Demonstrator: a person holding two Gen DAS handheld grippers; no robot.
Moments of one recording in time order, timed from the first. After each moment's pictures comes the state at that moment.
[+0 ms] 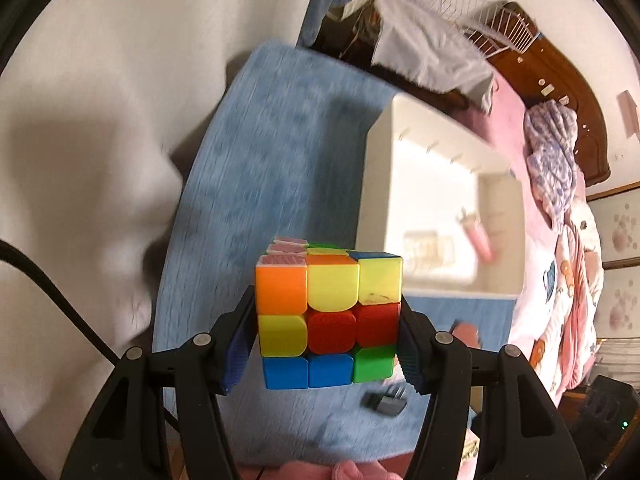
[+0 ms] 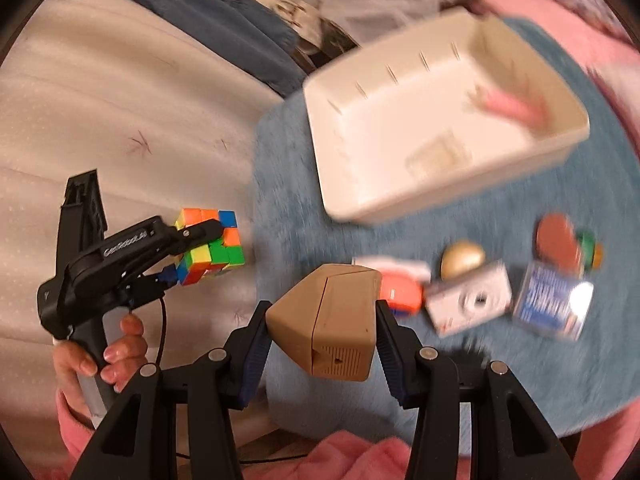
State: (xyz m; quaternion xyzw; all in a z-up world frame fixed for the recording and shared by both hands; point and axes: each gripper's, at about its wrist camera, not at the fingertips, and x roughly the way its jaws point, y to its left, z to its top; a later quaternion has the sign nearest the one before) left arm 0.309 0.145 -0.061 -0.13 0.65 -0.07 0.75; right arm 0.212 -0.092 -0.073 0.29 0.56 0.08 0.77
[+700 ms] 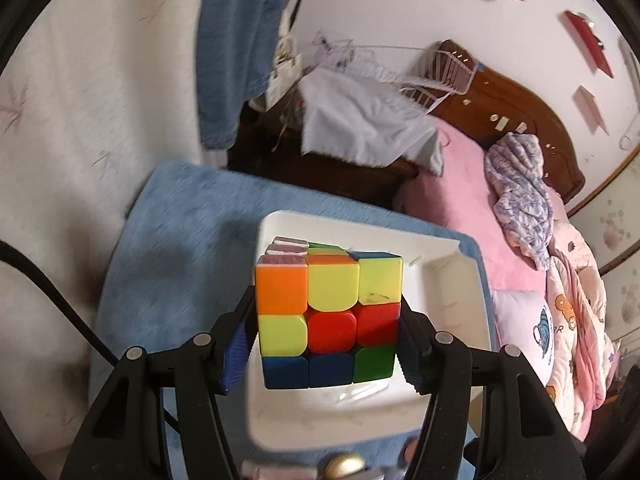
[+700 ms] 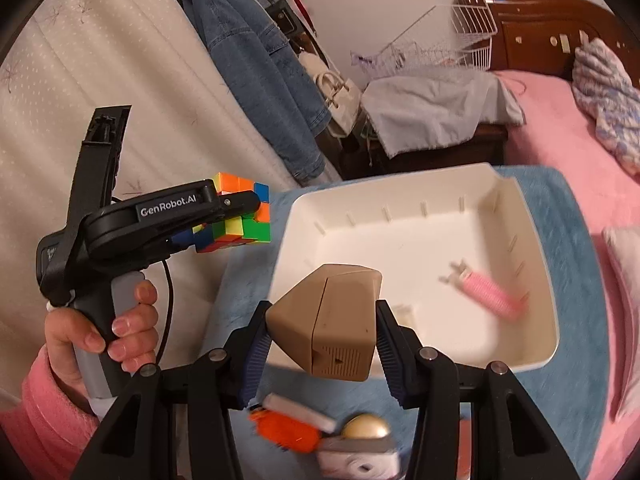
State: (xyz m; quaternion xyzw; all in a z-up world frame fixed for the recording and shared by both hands) left arm 0.380 0.020 -0.069 -0.10 0.50 -0.12 0.85; right arm 0.285 -0.168 -0.078 0.17 0.46 0.12 0.87
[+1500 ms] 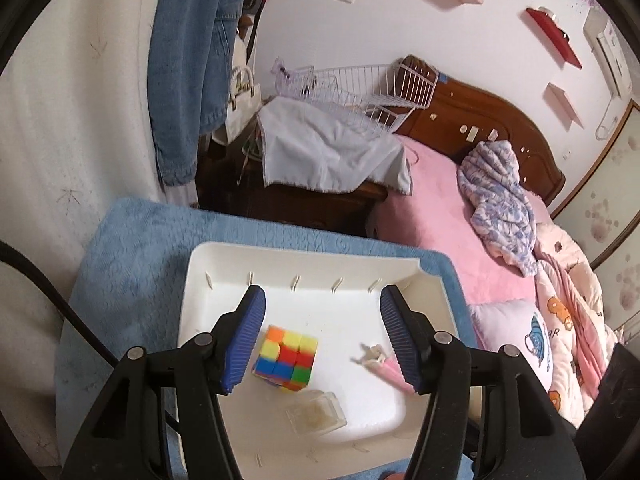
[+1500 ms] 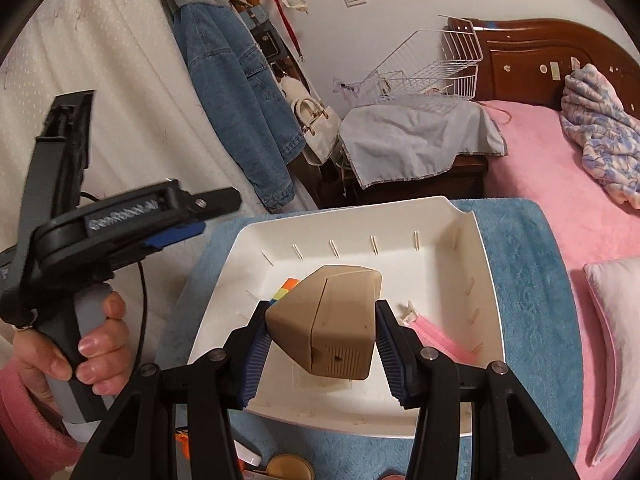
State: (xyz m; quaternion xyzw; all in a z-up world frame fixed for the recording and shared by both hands) left arm 0.376 -0.028 -0.062 -0.09 0.44 -0.15 0.88; right arm 0.301 -0.215 -0.100 0.15 0.41 0.10 0.89
